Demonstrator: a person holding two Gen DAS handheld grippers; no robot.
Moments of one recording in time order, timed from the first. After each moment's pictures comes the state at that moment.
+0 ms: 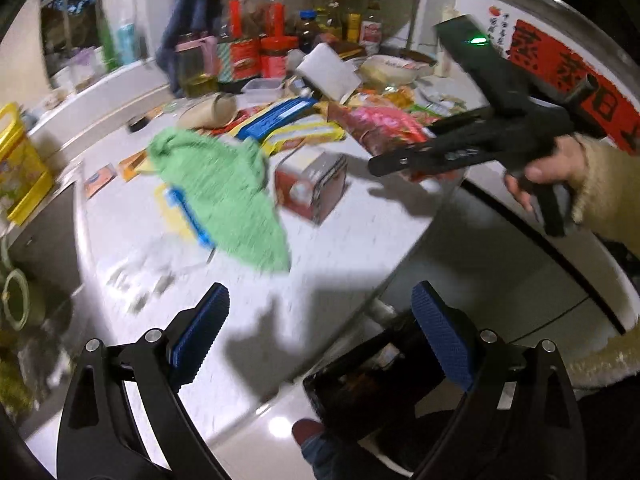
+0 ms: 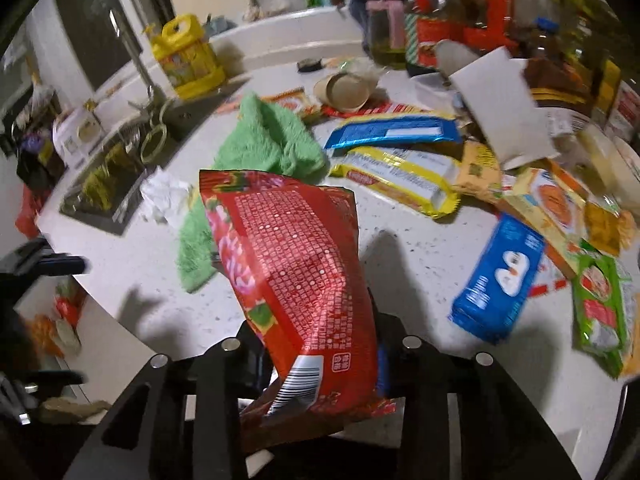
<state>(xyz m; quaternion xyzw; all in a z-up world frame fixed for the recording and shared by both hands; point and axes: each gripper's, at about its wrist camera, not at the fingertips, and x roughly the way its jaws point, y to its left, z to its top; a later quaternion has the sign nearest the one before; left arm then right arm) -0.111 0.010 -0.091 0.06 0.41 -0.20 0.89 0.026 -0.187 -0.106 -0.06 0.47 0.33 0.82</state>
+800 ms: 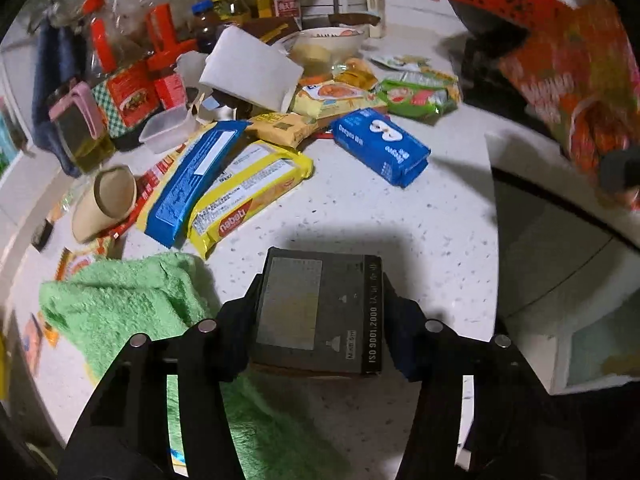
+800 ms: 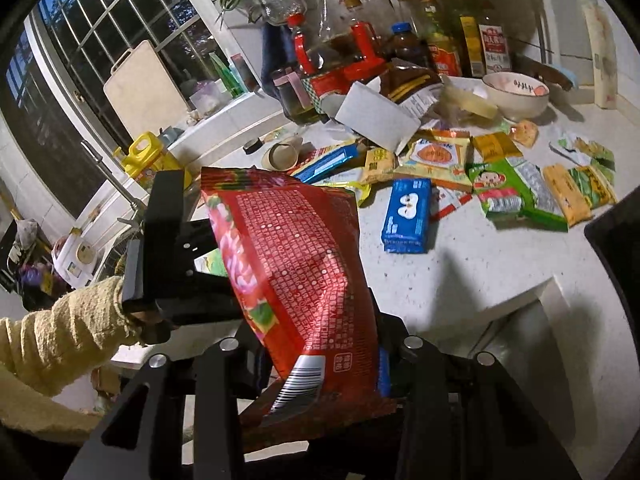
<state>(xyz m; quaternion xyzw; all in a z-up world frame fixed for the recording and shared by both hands) 0.025 -0.038 -0.138 0.18 0.40 -0.32 0.84 -0.044 -0.263 -0.076 0.11 0.44 0.23 0.86</state>
